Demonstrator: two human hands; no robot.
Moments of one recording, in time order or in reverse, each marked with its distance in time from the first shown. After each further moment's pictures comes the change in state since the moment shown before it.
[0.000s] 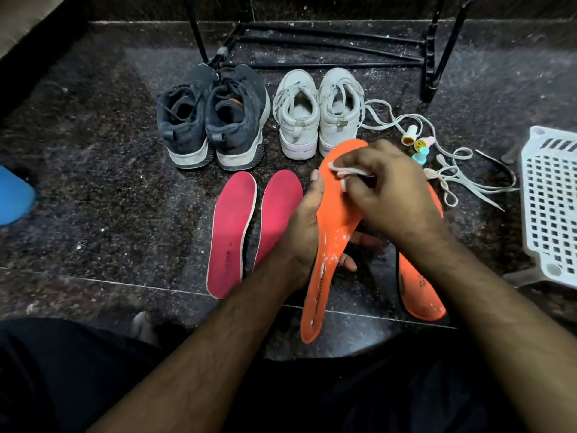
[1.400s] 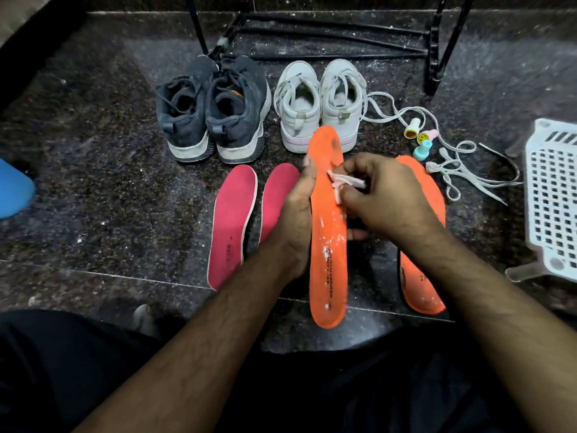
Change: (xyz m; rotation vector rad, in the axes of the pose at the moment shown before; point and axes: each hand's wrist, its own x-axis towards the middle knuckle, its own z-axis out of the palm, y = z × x) left_hand -0.002 0.010 0.005 -0.138 0.102 0.076; right_hand -0.008 0.006 0.014 0.146 -0.130 0.241
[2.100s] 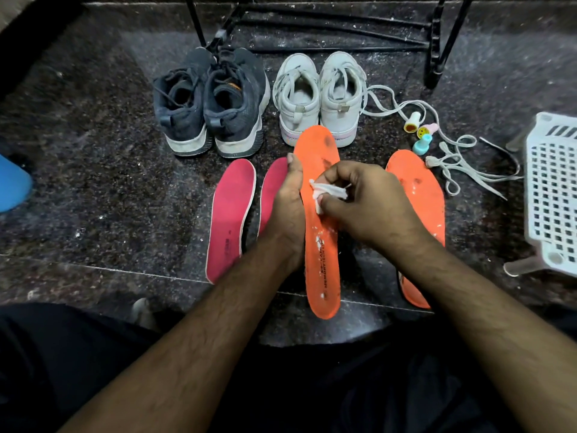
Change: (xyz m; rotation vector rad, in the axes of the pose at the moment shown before) left_hand 0.003 -0.002 -0.002 -0.174 0.067 0.035; right_hand -0.018 -0.016 0.011 0.052 -0.079 -0.037
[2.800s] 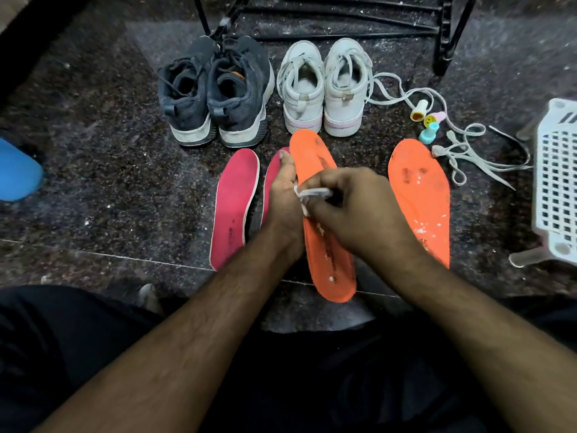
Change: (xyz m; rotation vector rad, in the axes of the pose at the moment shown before) left_hand 0.005 0.000 -0.009 -0.025 0.172 0.030; right_hand -0.023 -0.021 0.009 -0.032 -0.005 -0.067
